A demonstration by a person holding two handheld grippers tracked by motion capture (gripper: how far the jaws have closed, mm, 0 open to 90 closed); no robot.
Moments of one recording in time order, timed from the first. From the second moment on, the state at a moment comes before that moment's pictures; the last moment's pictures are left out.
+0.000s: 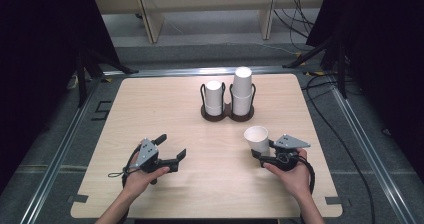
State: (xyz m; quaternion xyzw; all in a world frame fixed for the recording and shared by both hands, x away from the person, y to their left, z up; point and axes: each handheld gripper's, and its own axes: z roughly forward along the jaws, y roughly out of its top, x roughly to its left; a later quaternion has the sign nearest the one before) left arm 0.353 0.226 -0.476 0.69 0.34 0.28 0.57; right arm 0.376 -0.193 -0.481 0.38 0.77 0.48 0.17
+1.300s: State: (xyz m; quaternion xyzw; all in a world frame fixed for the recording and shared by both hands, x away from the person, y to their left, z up) left arm 0.353 0.224 -0.481 0.69 0.33 0.27 0.58; right arm 0.372 -0.198 -0.487 0.39 0.78 0.45 0.15
